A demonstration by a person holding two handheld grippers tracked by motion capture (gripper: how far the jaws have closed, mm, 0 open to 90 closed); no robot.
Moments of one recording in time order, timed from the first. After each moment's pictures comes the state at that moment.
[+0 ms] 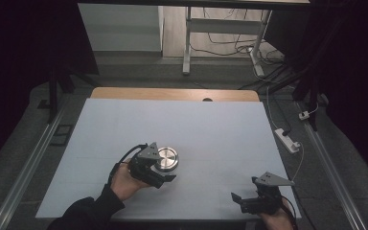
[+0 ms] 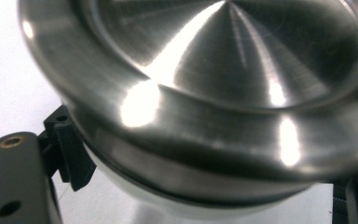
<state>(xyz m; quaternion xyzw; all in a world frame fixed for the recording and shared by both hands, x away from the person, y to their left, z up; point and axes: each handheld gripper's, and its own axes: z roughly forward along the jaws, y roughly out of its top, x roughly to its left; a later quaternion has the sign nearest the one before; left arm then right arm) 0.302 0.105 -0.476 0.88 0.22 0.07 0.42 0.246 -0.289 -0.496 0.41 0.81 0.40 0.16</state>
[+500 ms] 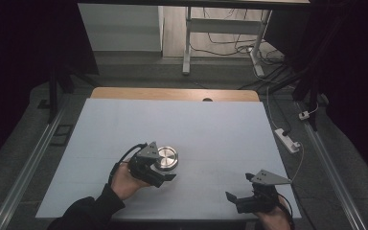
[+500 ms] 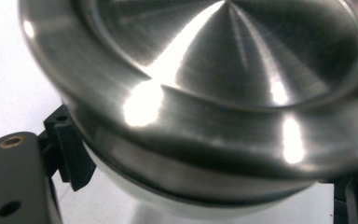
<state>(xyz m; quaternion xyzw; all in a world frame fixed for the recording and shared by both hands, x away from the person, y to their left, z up) 0.303 0.105 -0.477 0.88 0.22 0.06 0.42 0.245 -0.270 -0.479 0.36 0.82 0.43 0.15</state>
